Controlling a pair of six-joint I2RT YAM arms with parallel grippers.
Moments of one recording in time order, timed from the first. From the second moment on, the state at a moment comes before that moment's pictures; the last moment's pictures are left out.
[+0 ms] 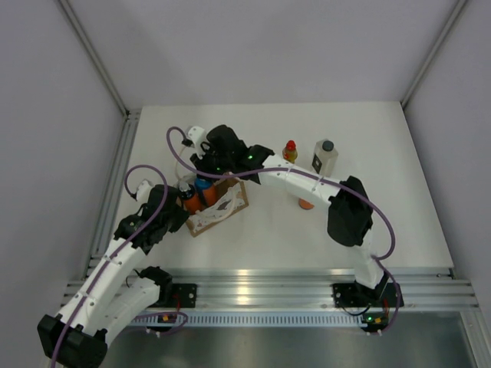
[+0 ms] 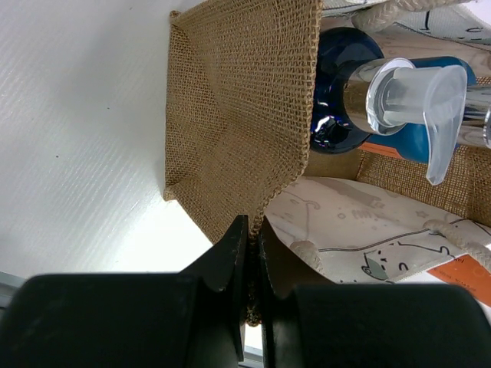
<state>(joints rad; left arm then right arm) -0.39 0.78 0.69 -0.78 -0.28 -1.14 0.96 2.07 1.92 -0.40 -0.16 -0.08</state>
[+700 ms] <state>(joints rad) -0.39 0.78 0.69 -0.78 -0.28 -1.15 0.97 1.93 1.95 -0.49 -0.10 -0.09</state>
